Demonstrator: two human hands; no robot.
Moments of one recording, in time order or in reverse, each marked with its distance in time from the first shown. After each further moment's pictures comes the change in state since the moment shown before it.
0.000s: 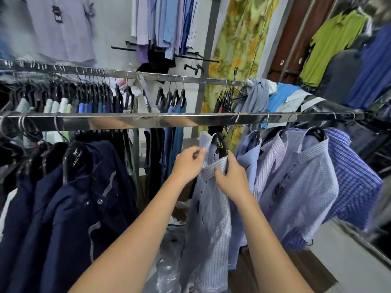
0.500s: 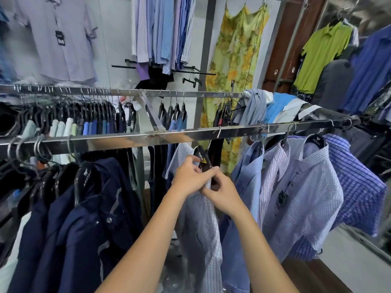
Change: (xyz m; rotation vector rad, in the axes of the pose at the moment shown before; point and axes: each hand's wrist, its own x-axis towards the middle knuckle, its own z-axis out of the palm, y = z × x) left_hand -0.018 0.021 -0.029 -0.060 -0.055 -0.108; right_hand -0.010 -0.024 0.022 0.291 -0.166 -0.090
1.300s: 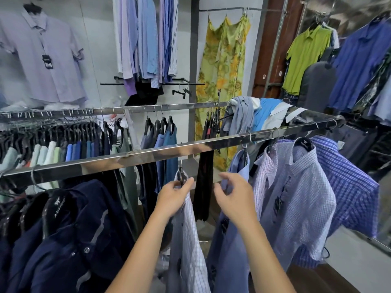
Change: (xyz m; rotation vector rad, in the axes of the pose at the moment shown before) left_hand 0.015 -0.019 0.012 -0.007 0.027 -0.168; right_hand 0.002 0.011 -0.052 -0.199 0.456 -0.009
